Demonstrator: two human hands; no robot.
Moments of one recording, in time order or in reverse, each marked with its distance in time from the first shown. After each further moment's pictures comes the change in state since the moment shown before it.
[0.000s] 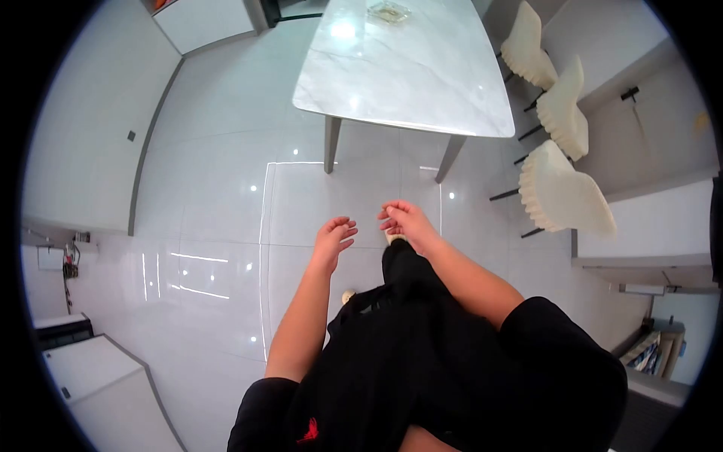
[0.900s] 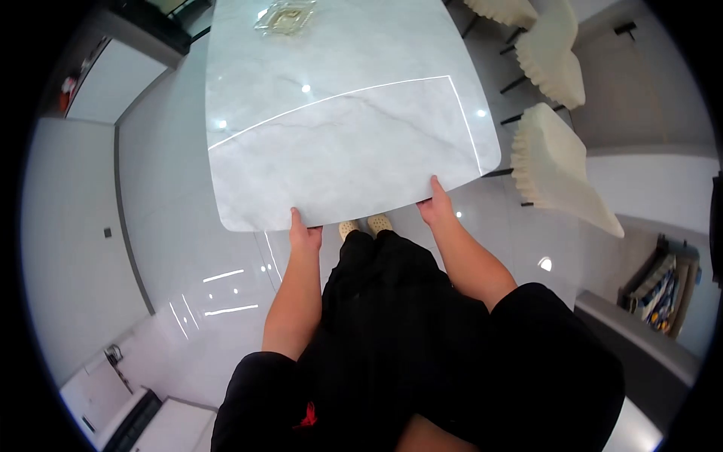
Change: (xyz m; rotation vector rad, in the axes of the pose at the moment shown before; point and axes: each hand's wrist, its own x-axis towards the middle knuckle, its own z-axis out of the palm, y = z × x) left_hand 0.324 0.104 0.108 -0.573 0.420 -0.173; right_hand 0.229 -0.069 -0.253 1.117 0.773 -0.057
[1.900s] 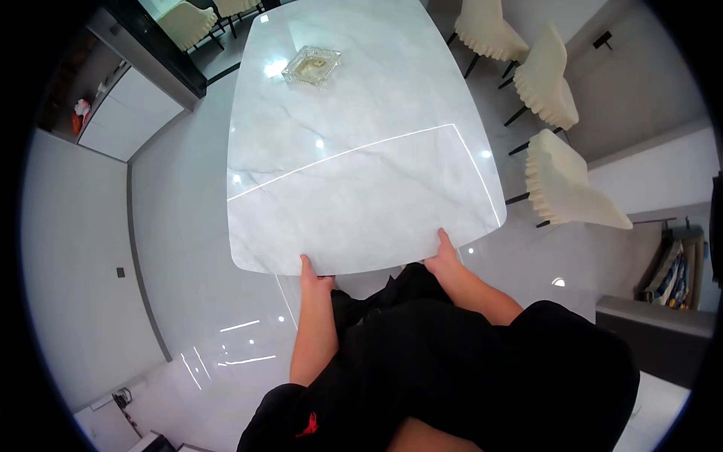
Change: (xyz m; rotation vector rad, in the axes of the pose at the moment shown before) left_hand 0.022 0.150 -0.066 -0.141 -0.064 -0.192; right_hand -0.082 0.147 0.063 0.130 0.044 0.065
